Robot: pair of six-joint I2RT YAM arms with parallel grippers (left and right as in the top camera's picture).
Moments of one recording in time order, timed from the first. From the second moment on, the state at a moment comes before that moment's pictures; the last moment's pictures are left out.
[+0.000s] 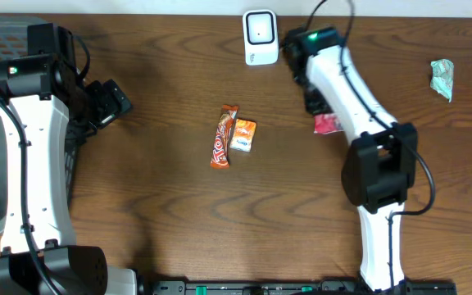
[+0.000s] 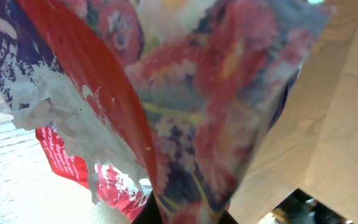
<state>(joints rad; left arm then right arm) 0.15 1.62 1.71 -1.44 0.07 -0.49 0.36 2.28 2.06 -1.53 0.60 0.39</state>
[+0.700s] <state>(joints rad) 0.15 1.62 1.71 -1.44 0.07 -0.49 0.69 2.28 2.08 -1.43 0.47 0.43</state>
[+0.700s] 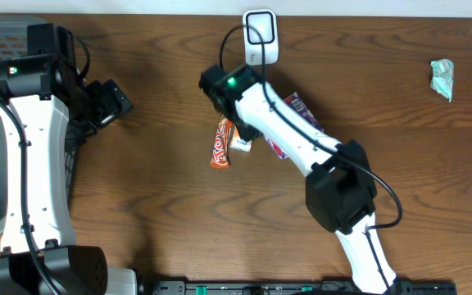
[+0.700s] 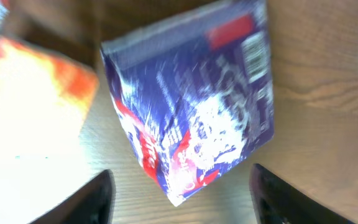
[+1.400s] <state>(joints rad) 0.15 1.62 1.71 -1.44 0.07 -0.49 0.23 2.28 2.30 -1.53 -0.23 0.03</state>
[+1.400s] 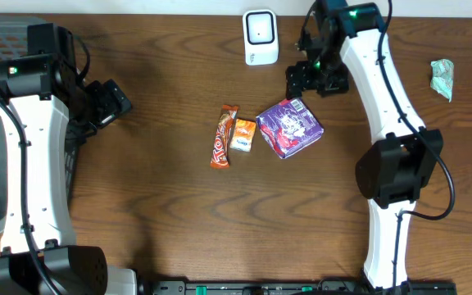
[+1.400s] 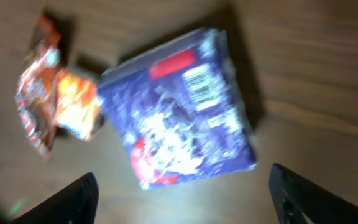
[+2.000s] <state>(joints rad) 0.15 1.62 1.71 -1.44 0.07 -0.49 0.63 2.28 2.19 -1.48 0.31 0.24</state>
